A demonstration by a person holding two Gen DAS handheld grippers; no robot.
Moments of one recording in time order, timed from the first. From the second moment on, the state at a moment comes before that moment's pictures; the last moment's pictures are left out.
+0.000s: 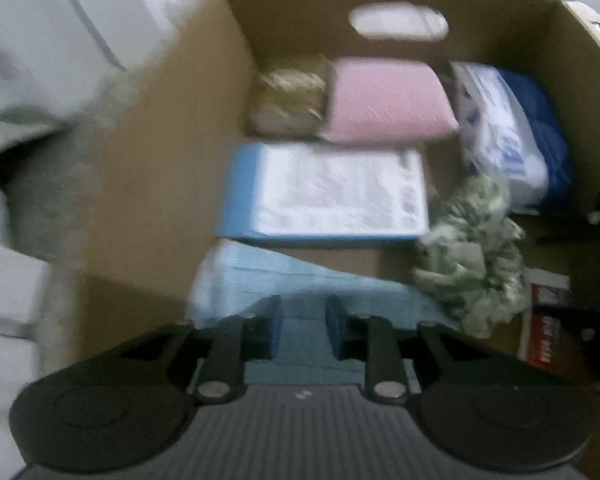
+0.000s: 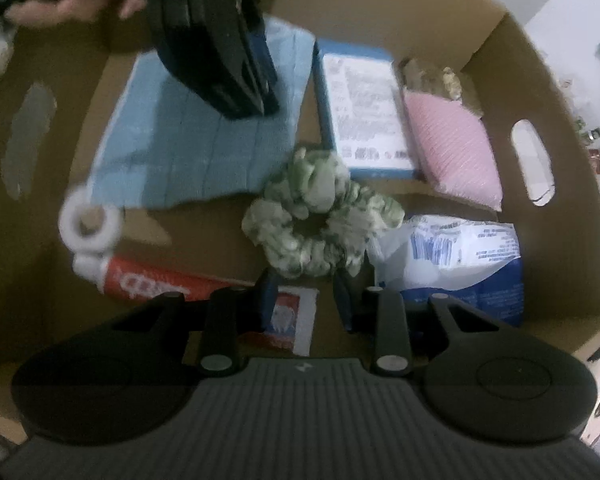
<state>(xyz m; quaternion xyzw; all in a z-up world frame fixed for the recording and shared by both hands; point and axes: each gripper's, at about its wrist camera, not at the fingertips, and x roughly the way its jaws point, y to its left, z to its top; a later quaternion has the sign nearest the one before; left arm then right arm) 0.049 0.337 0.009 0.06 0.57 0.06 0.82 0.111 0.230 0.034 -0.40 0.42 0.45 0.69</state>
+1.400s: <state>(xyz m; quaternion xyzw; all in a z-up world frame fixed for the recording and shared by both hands) 0.072 -0.036 0.066 0.15 0.39 -0.16 0.89 0.030 -0.198 0.028 0.00 0.35 0.18 0.92</state>
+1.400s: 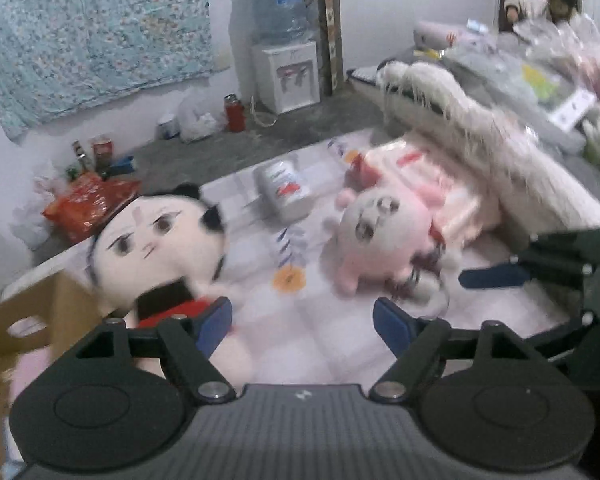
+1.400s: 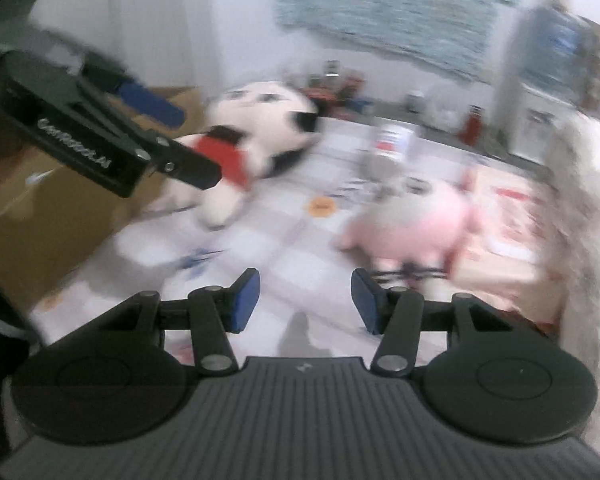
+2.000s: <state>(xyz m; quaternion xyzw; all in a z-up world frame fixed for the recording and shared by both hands) 0.303 -0.084 -0.017 0.02 0.44 -0.06 0.90 0.106 -0.229 -0.012 0.05 0.29 0.11 0.95</state>
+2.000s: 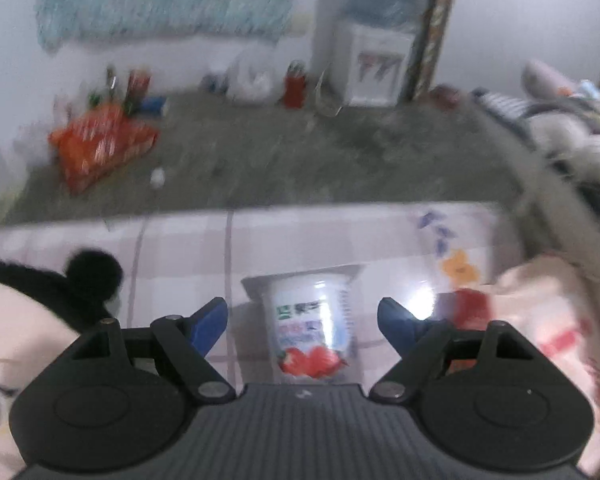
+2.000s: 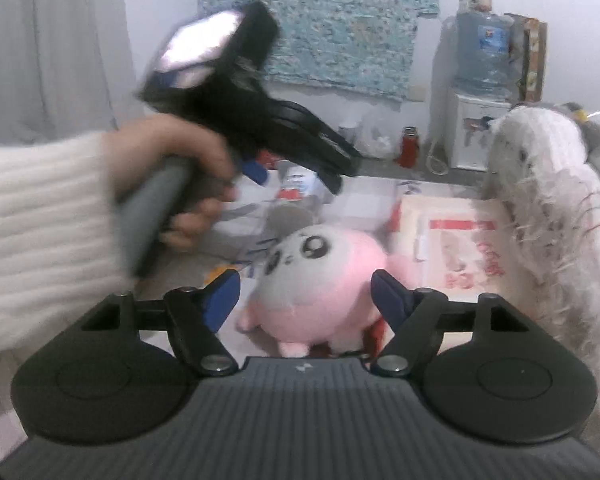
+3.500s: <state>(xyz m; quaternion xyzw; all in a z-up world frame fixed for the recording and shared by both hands) 0.035 0.069 0.103 0.01 0.33 -0.14 0.93 0.118 -0.200 -0.018 0.03 0.31 0.07 0.95</state>
